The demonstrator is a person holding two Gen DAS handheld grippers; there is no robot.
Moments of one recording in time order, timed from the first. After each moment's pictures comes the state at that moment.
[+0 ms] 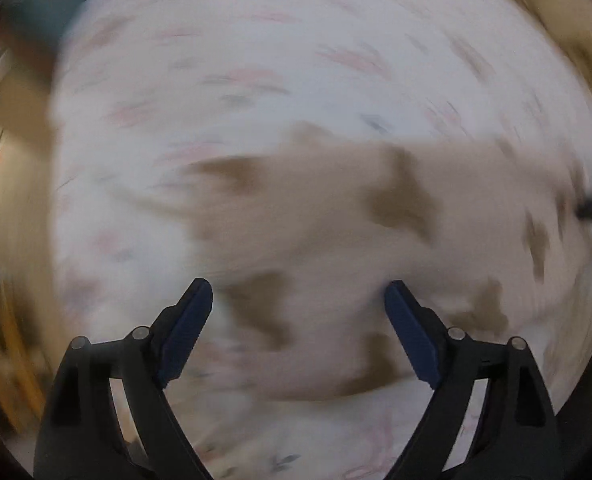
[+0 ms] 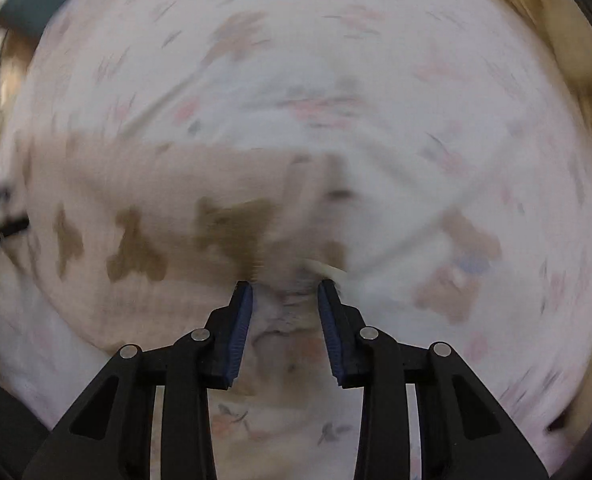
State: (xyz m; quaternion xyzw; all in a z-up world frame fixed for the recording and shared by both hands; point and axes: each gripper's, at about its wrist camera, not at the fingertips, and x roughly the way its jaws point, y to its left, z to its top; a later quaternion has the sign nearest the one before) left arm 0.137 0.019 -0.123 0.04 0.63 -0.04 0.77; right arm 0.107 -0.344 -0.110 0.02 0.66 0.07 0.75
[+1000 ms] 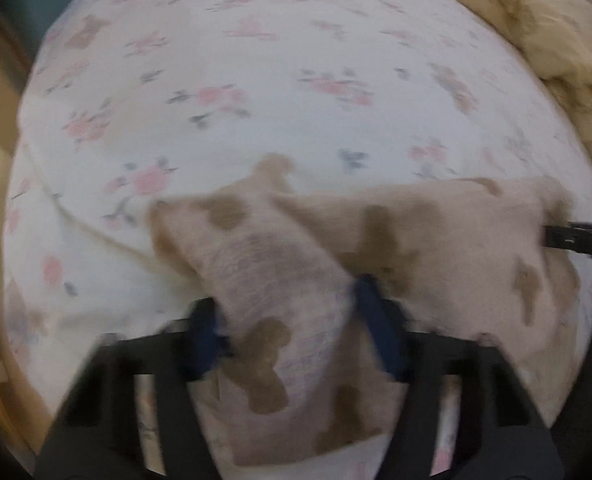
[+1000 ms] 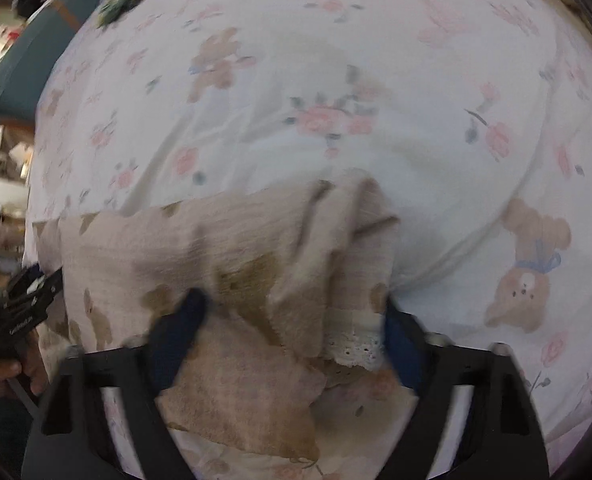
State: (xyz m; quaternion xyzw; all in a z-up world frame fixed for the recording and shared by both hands) left arm 0.138 -0.001 -0.144 0.00 0.61 -0.13 0.79; right arm 0.120 -0.336 -0.135 0.13 0.66 0.09 0.74
